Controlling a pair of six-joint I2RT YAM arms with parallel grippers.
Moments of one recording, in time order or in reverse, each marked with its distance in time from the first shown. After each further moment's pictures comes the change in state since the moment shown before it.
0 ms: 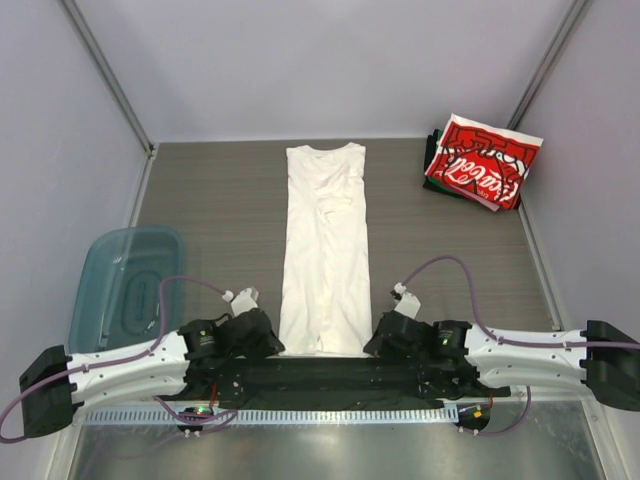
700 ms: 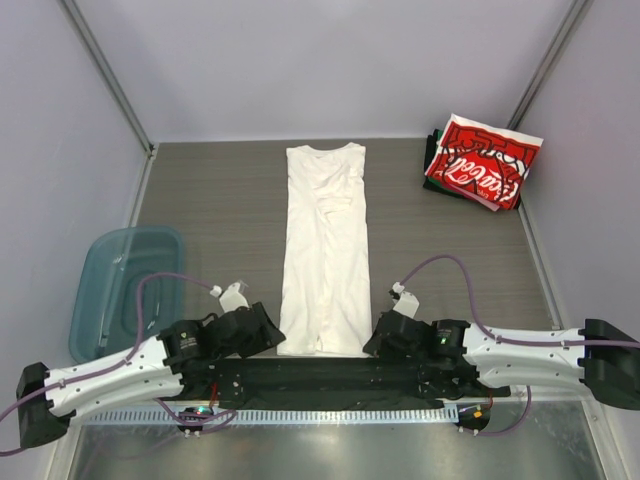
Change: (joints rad) left arm -0.003 -0.174 0.080 -0.184 -0.072 0.014; right arm 0.000 0.018 0.013 -0.005 -0.002 -0.011
